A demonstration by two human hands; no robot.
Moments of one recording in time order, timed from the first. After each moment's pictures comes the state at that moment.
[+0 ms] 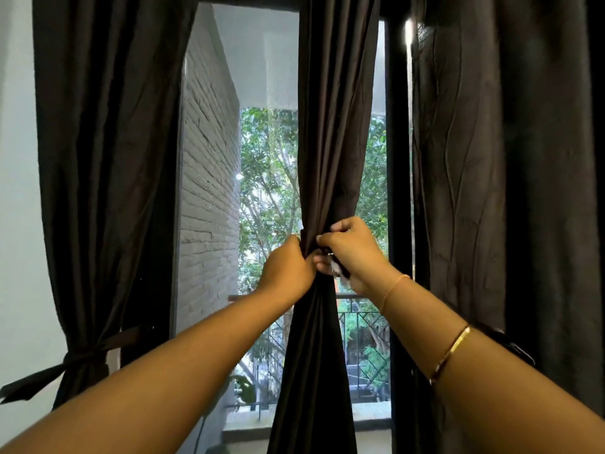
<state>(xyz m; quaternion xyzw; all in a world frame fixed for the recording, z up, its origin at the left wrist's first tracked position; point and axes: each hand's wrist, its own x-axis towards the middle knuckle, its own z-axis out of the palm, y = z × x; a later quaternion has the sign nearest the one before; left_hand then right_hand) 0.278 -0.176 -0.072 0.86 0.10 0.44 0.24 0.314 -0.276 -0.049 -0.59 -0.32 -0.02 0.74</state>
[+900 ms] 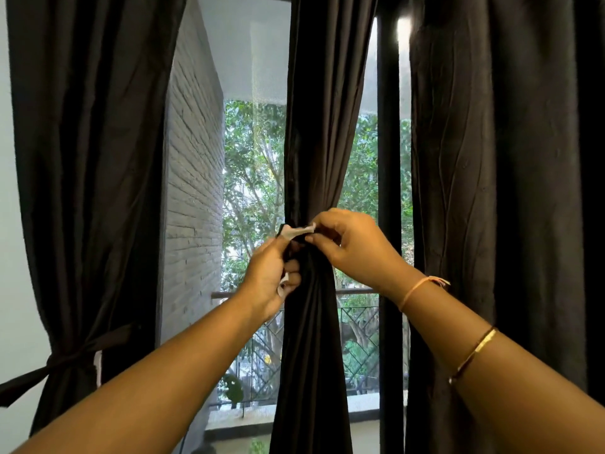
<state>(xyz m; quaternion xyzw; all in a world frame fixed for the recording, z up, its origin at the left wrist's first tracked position) 0.264 -0.169 -0.079 0.51 -0.11 0.27 0.80 0.299 -0.302 -0.047 -0.68 -0.53 -0.42 0.29</state>
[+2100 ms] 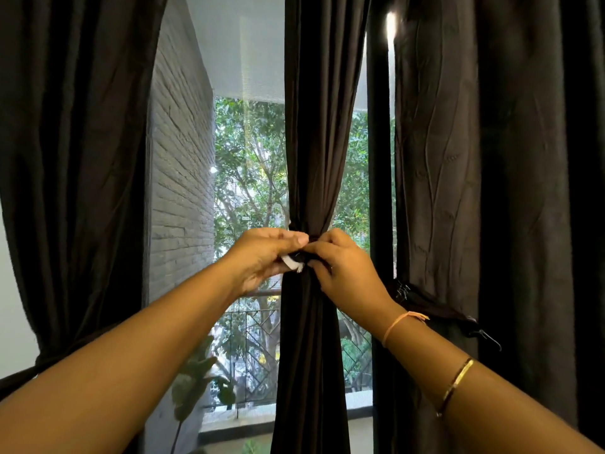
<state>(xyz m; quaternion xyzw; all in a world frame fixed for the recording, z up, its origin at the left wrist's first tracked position) 0.271 -0.158 -0.057 0.70 -0.07 0.25 0.67 0.327 -0.293 -0.091 -0.71 -0.47 -0.43 0.31</state>
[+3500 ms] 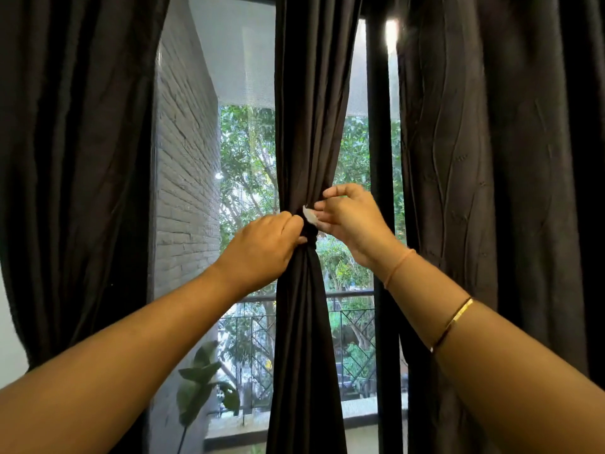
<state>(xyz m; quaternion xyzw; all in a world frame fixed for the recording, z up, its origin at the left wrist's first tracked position) 0.265 -0.148 -0.049 0.79 -0.15 0.55 -0.21 0.315 -0.293 -0.016 -0.53 -0.38 -0.06 0.76</state>
